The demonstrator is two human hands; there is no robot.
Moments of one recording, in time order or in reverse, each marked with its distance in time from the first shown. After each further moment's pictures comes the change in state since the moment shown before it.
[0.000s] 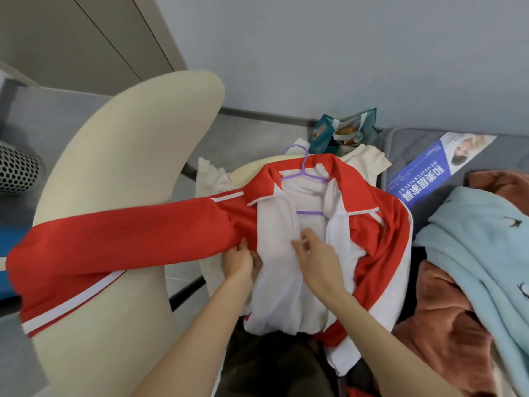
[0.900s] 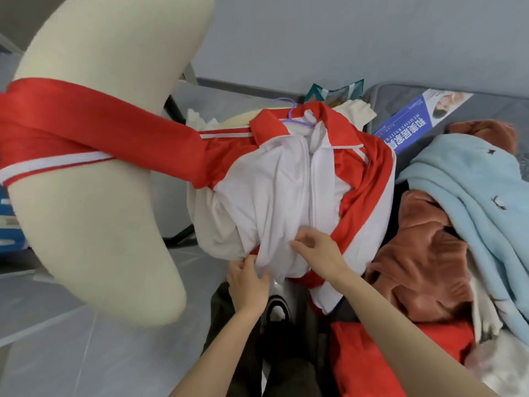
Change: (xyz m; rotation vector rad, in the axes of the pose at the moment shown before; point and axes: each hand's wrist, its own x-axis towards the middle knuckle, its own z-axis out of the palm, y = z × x) left_hand -0.041 -0.177 -0.072 0.845 -0.153 0.541; right_hand -0.094 0.080 0.010 0.193 -0.211 0.111
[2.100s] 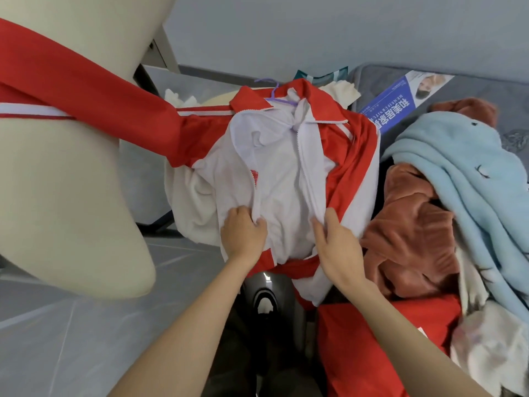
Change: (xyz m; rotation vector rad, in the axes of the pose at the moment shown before) left_hand 0.038 0.035 0.016 0.181 0.162 0.247; right_hand -0.029 0.048 -0.017 -0.365 0.370 -0.245
